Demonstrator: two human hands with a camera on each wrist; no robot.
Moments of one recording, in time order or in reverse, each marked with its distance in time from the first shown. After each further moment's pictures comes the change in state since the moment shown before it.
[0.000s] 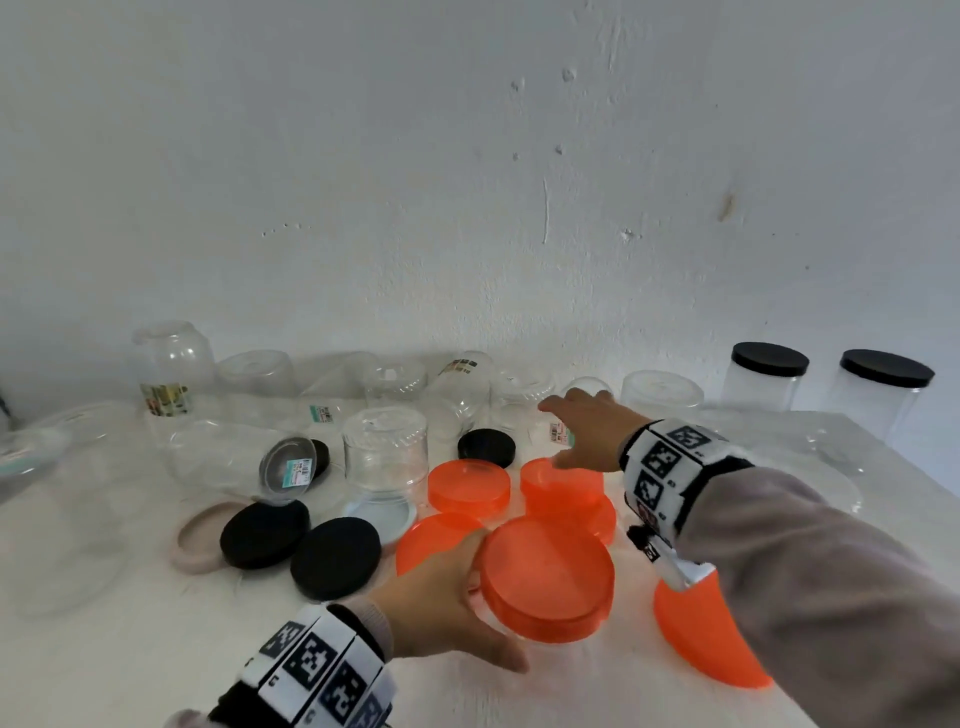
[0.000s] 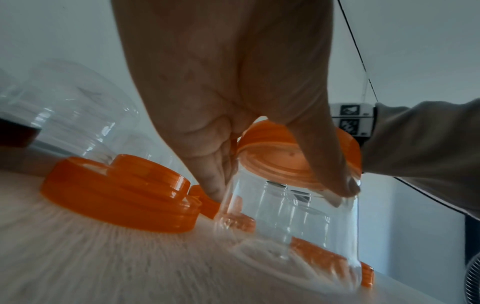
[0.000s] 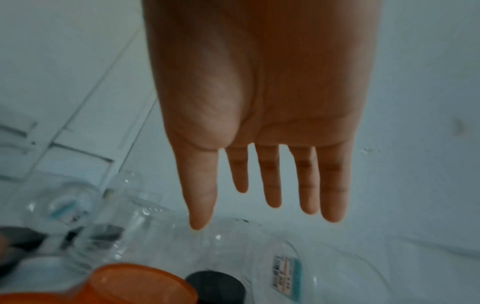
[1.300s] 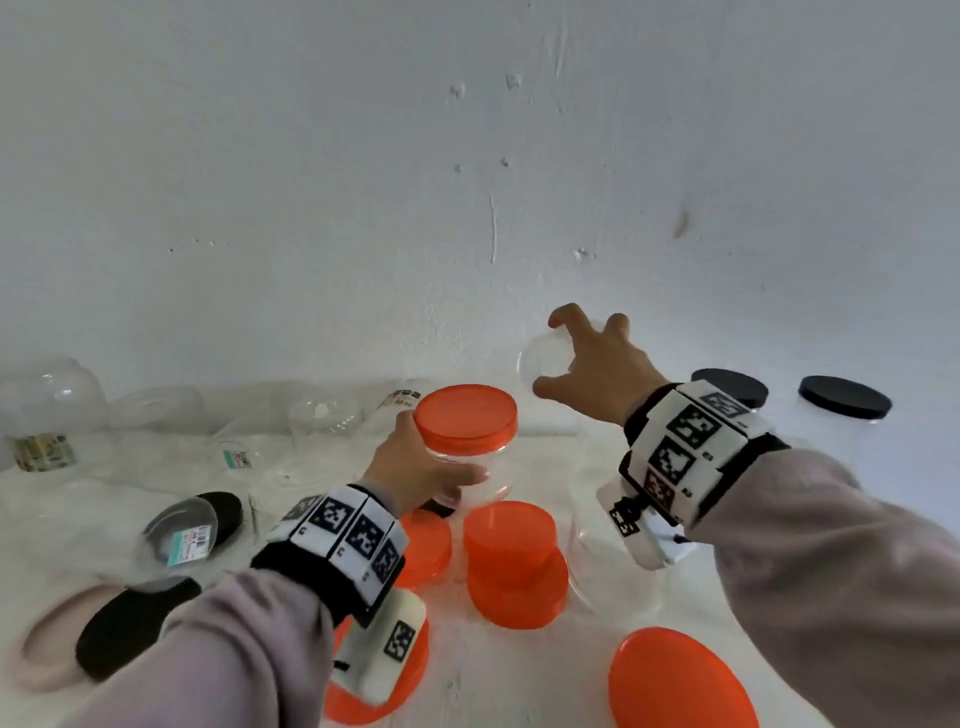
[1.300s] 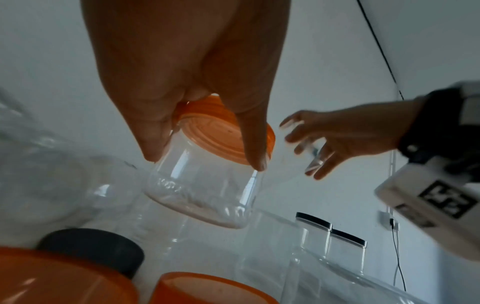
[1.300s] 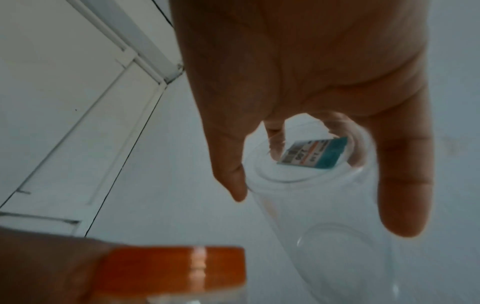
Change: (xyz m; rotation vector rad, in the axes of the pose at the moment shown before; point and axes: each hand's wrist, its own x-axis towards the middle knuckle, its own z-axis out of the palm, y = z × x) left_hand 0.137 0.062 -0.077 0.026 0.512 0.027; right_hand 0.017 0.050 -0.068 0.392 0.443 0.232
